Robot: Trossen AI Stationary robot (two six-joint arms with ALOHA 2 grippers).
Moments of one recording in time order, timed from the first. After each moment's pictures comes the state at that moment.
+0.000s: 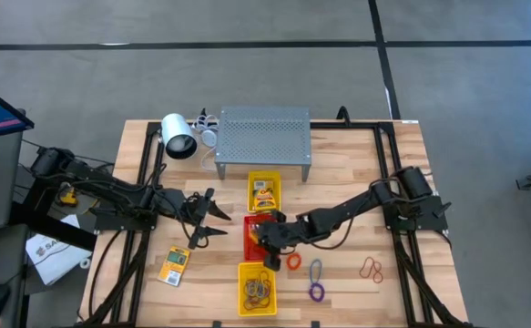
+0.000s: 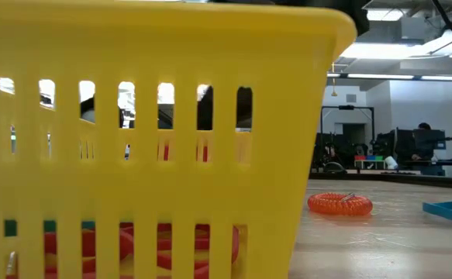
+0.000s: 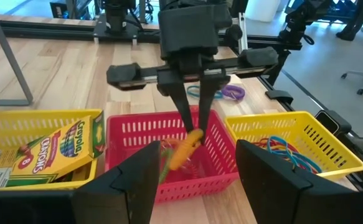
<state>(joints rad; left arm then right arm) -0.25 0.99 0.32 0.38 -0.03 -0.12 0.30 1.95 1.21 0.00 0.15 0.47</state>
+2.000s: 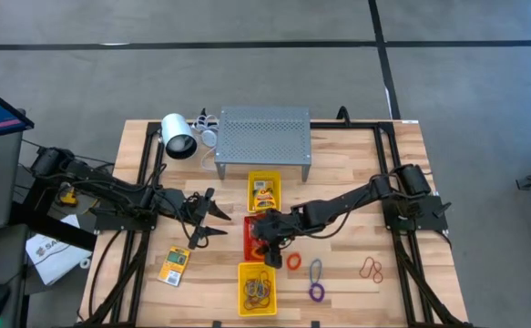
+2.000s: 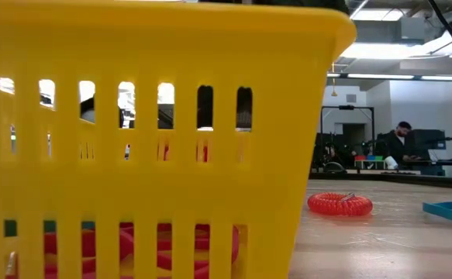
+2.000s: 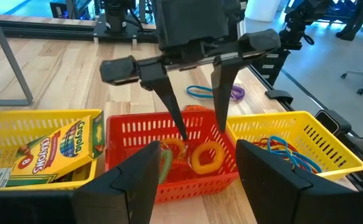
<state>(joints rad) -0.25 0.99 0.32 0.38 -0.03 -0.12 0.25 1.95 1.31 -0.18 -0.03 0.35</state>
